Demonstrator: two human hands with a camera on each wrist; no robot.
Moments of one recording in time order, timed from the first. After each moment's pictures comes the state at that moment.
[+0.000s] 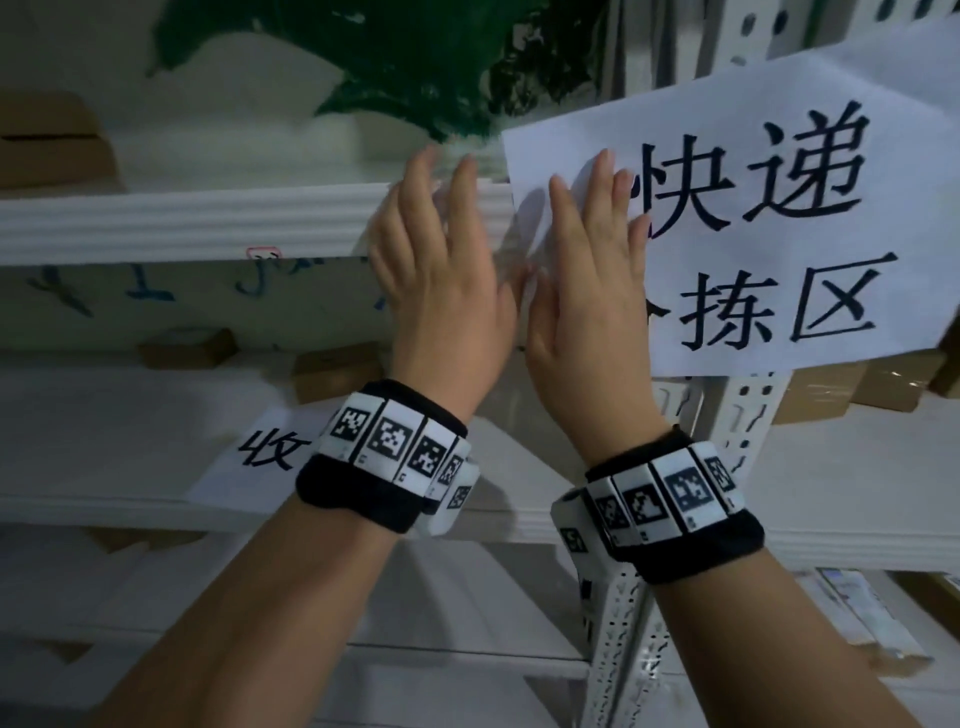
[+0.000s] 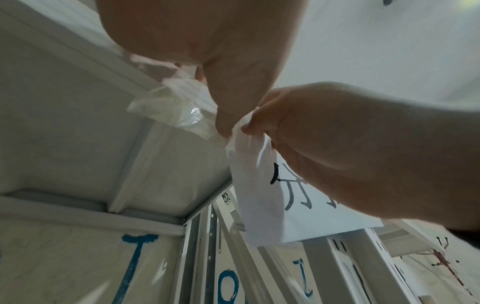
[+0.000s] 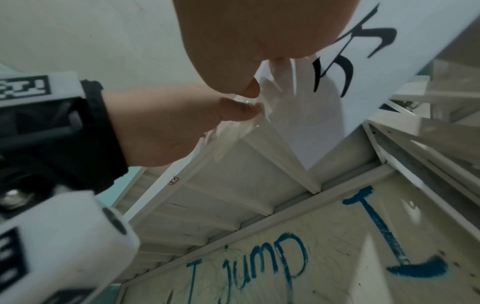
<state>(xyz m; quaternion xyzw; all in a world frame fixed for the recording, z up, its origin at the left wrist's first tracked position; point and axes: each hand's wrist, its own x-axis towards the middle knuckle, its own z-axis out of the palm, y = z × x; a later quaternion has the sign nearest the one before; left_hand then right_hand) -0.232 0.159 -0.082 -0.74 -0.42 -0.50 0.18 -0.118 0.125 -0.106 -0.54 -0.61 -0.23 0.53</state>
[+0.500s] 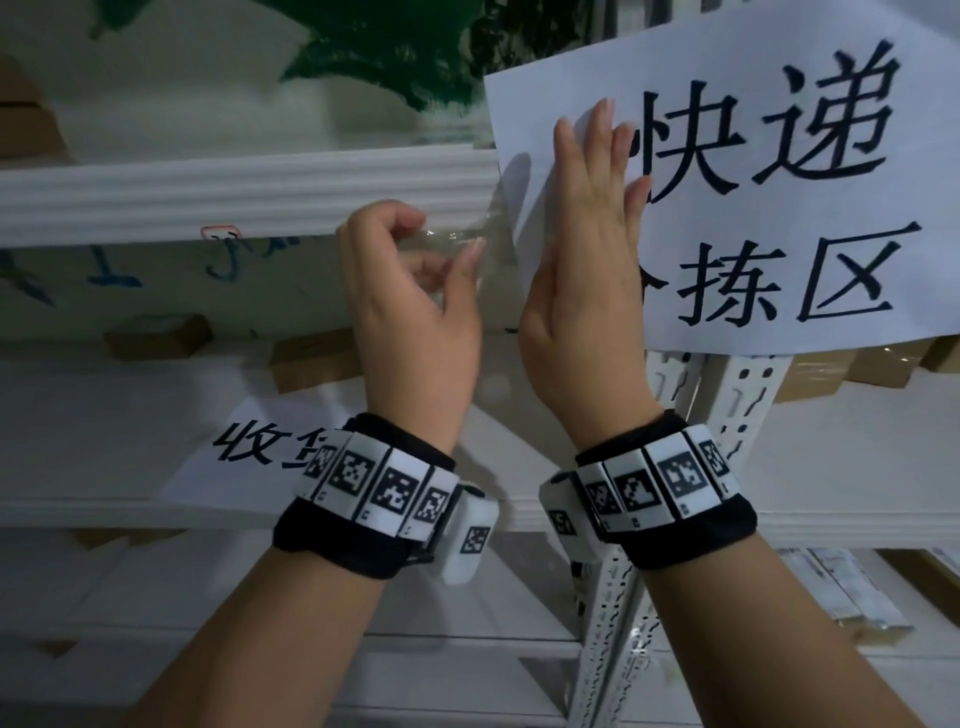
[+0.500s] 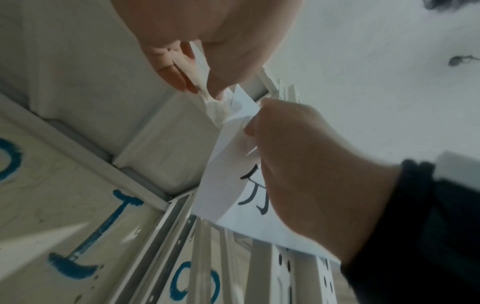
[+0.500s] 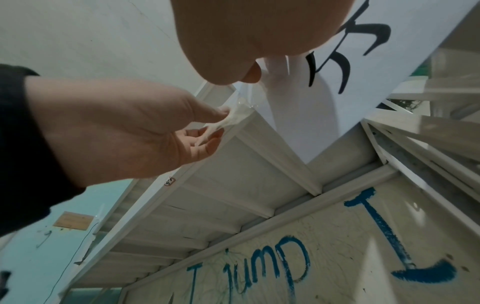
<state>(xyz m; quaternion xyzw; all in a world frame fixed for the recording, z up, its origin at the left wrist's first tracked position) -0.235 0.160 -0.107 -0.64 -0.29 -0.70 -0.11 -0.116 0.124 -0.102 -0.50 -0.63 -0.17 0.57</state>
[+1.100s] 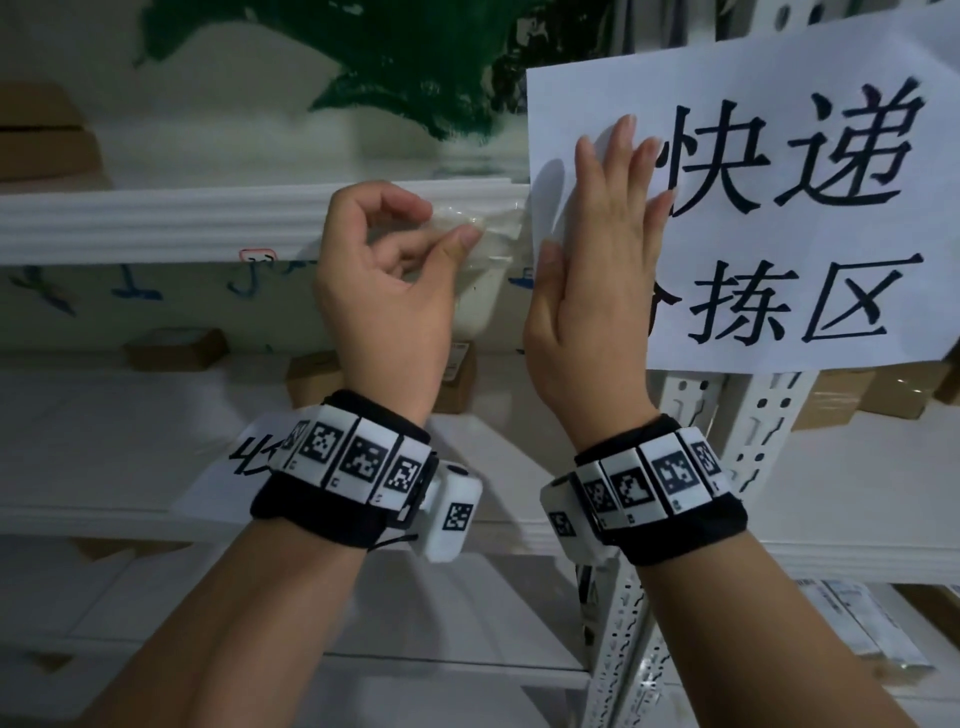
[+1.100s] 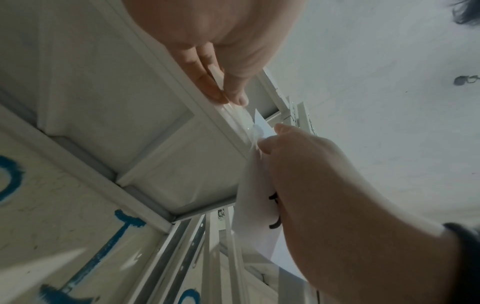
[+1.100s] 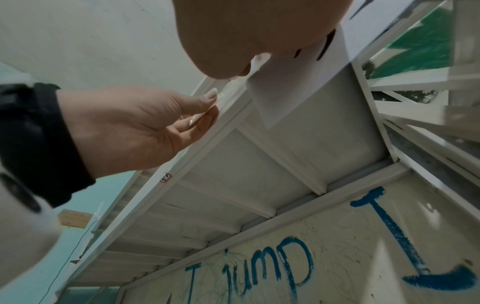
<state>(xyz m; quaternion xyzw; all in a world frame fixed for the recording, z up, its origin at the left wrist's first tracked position) -0.258 0.177 -0.078 -0.59 -0.23 -0.75 -0.19 -0.126 0.142 -0.093 -0.51 -0.59 -0.23 0.59</state>
